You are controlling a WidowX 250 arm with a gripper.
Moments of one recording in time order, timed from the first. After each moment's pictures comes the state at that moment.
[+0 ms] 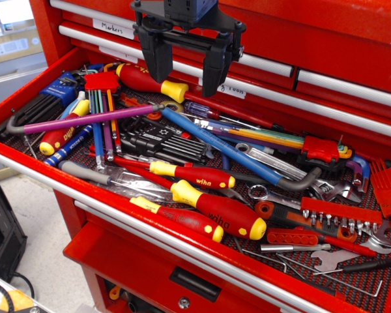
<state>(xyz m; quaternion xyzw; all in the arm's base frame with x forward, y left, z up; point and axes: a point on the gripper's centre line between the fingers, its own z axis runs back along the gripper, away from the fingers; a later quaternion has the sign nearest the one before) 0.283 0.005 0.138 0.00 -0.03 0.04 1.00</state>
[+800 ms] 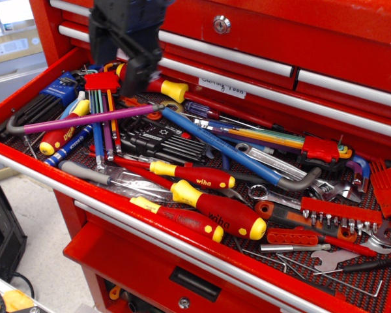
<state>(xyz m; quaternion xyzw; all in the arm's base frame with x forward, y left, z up) 0.284 0.094 0.112 0.16 -0.02 -0.16 0.97</state>
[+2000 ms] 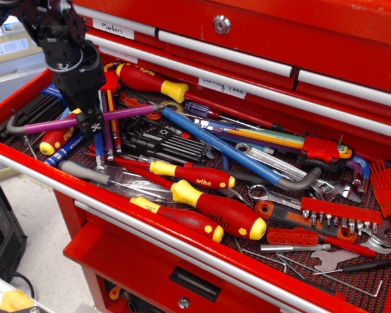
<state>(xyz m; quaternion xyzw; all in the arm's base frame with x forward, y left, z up) 0.295 0.165 0.020 0.10 -0.10 -0.24 0.96</state>
